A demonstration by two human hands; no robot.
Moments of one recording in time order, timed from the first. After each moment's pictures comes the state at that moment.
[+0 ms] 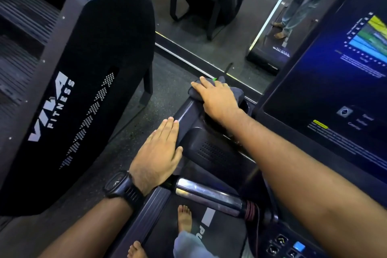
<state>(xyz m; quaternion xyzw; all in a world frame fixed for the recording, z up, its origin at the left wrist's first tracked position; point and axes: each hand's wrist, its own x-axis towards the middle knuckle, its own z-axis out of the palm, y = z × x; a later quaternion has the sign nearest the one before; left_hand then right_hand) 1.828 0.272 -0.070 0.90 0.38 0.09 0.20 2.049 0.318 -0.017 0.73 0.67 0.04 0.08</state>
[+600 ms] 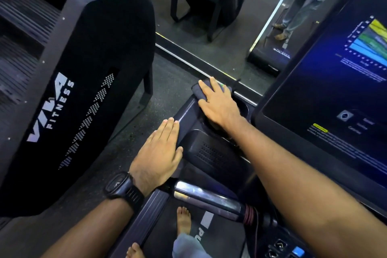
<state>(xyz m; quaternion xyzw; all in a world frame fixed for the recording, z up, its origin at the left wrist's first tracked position) 1.835 0.275 -0.072 0.89 0.39 0.08 0.20 2.055 0.317 -0.034 0.80 0.60 -0.09 -0.01</state>
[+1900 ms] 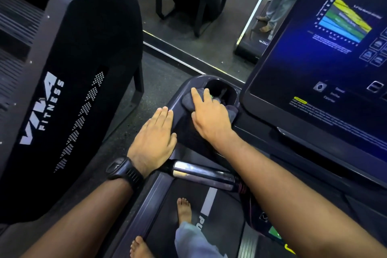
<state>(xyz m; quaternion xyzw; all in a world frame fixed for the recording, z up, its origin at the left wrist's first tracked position) 1.828 0.270 -0.067 0.91 0.37 0.09 0.17 2.010 0.229 -0.031 0.79 0.60 0.04 0.05</state>
